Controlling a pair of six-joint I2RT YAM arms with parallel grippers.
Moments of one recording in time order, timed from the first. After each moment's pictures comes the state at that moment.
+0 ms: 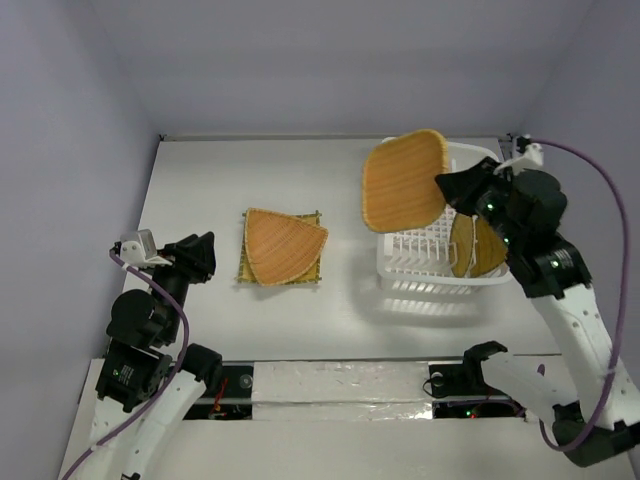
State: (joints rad) left arm -0.41 0.25 0.73 -0.41 -0.30 -0.42; right arm 0.28 0.88 1.26 -0.52 0.03 0.61
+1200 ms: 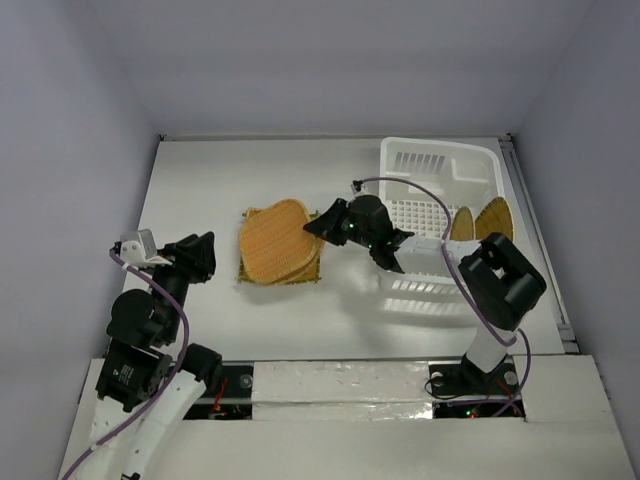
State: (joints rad) left arm -0.41 0.25 0.73 -0.41 -0.30 -0.42; right arm 0.72 1.76 1.00 0.44 -0.10 1.09
